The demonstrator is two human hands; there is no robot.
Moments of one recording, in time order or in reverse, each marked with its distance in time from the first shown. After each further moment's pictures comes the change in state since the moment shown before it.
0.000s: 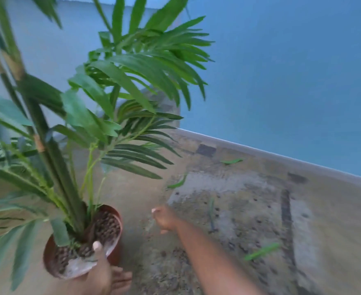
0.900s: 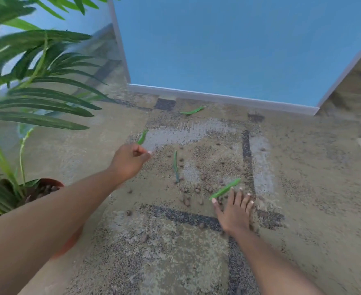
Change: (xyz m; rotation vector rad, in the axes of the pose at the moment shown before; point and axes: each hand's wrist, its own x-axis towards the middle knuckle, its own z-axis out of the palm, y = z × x) left_hand -0.001 0.042 0.176 0.935 -0.372 0.930; right_hand -0.151 0.304 -0.019 -0.417 0.539 0.575
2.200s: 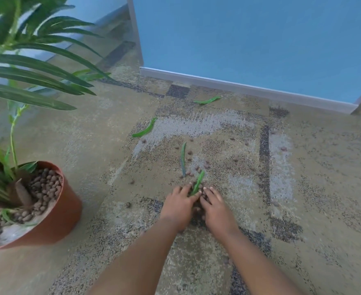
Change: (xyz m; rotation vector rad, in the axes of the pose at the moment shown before) left_hand -0.043 -0.079 0.182 0.907 -0.238 0.287; right_hand -0.001 -0.048 0.014 0.020 0.008 -0.509
